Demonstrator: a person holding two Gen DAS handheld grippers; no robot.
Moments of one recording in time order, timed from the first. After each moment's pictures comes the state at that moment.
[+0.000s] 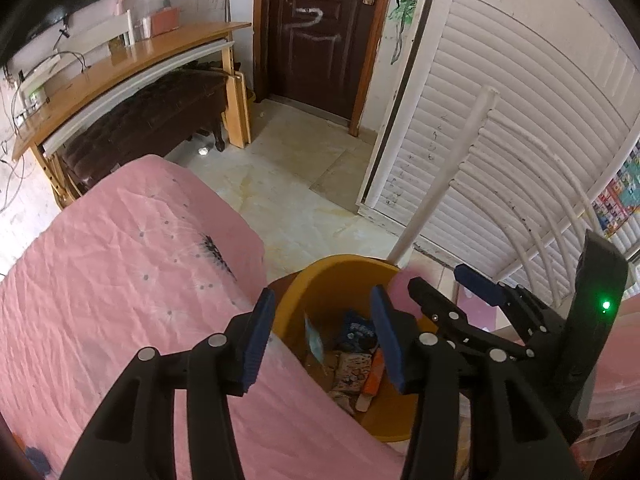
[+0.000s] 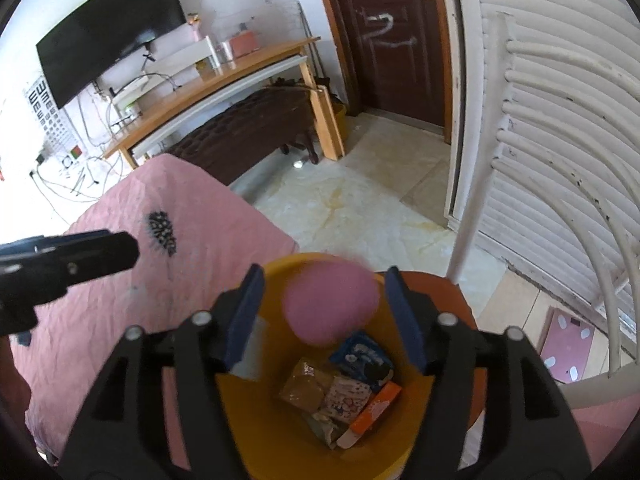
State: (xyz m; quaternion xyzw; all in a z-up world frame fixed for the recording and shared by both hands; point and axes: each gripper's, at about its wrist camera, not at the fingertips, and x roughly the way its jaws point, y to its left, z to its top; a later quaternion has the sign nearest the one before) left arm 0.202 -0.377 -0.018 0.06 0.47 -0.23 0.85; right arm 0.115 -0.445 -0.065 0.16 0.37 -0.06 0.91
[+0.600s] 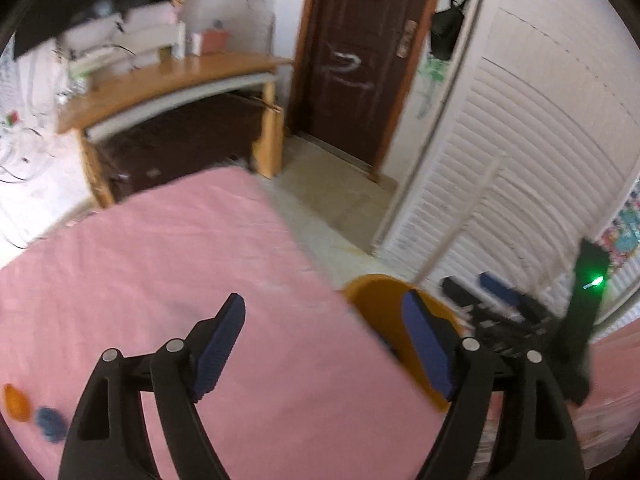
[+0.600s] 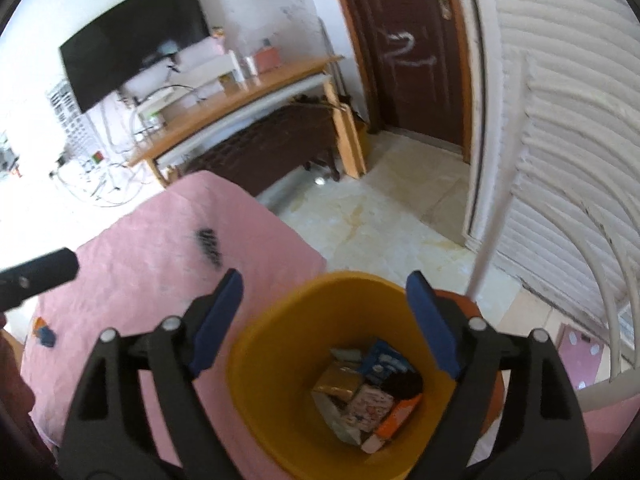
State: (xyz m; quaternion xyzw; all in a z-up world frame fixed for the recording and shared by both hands) left arm 0.164 -0.280 0.016 0.00 0.41 -0.19 0.89; right arm 0.107 -0.413 -0.031 0.15 0.34 -0.02 0.93
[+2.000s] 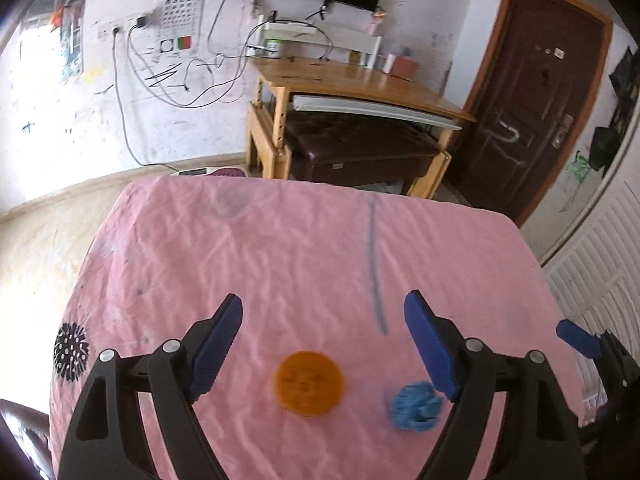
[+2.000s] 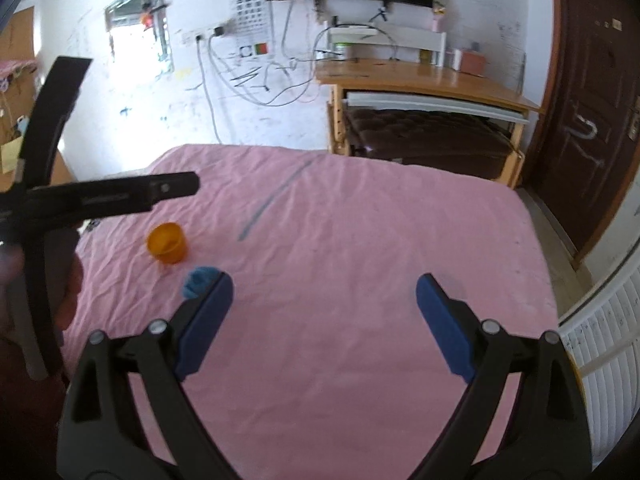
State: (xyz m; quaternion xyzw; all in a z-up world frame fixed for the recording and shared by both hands) left arm 0.145 0.031 -0.003 -0.13 0.39 0.05 0.91; right arm 0.114 -0.107 0.010 -0.07 0.36 0.22 0.91
